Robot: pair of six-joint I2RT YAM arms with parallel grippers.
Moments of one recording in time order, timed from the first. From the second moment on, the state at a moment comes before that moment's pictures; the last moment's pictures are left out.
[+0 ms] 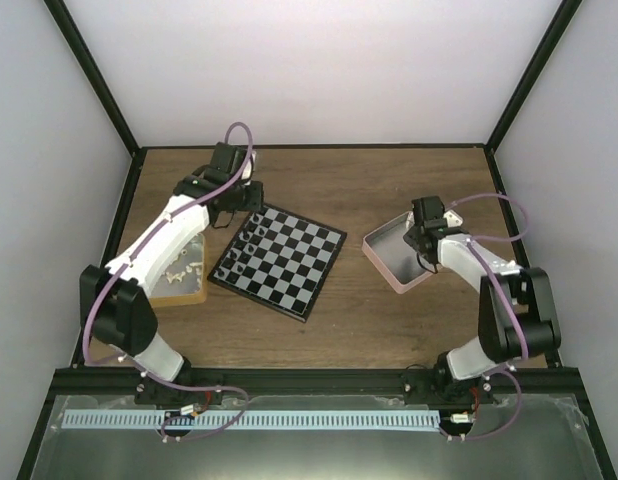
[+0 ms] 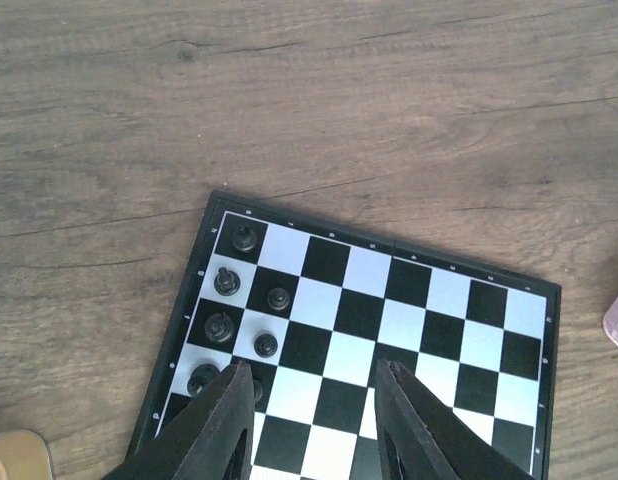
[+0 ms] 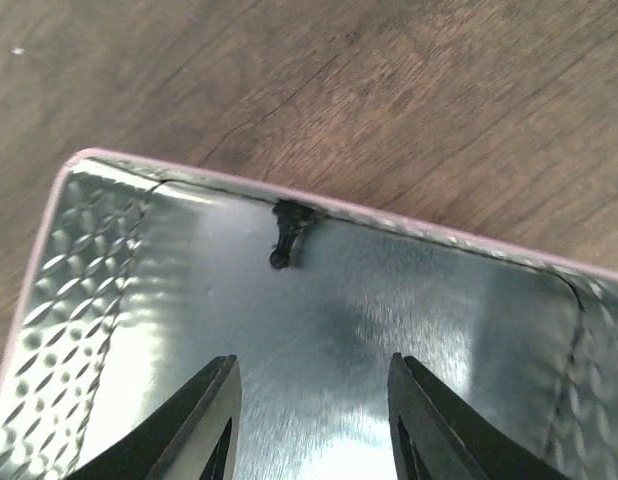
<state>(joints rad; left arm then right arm) -0.40 1.63 1.47 -0.72 -0.03 -0.26 0.18 1.45 0.83 -0.36 0.28 0.88</state>
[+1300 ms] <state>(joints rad) -0.40 1.46 1.24 -0.58 0.08 -0.29 0.12 1.71 0.97 -0.31 0.18 0.80</state>
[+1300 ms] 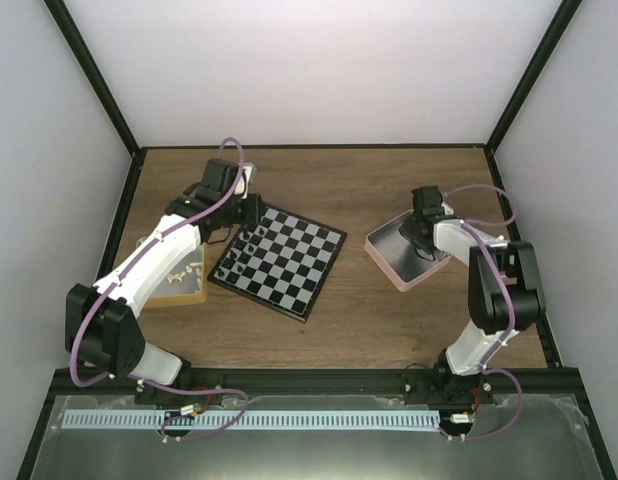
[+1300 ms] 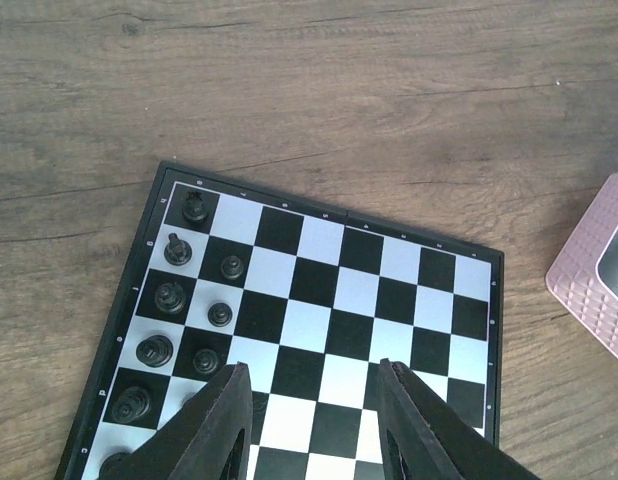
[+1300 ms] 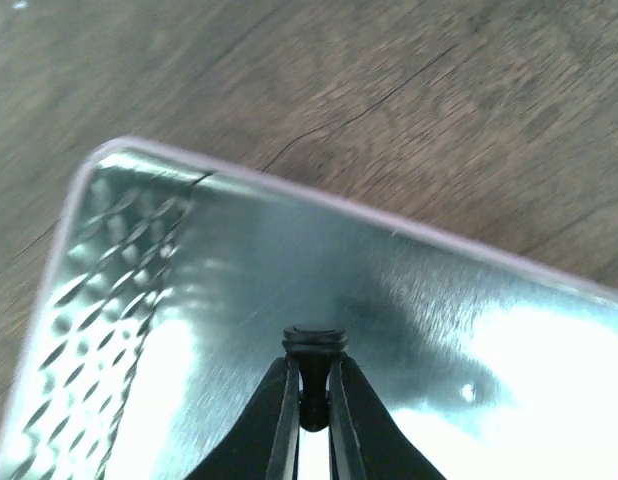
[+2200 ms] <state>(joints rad) -0.40 1.46 1.21 -0.54 0.08 -0.31 0.71 1.74 1.09 -0.38 -0.23 0.77</state>
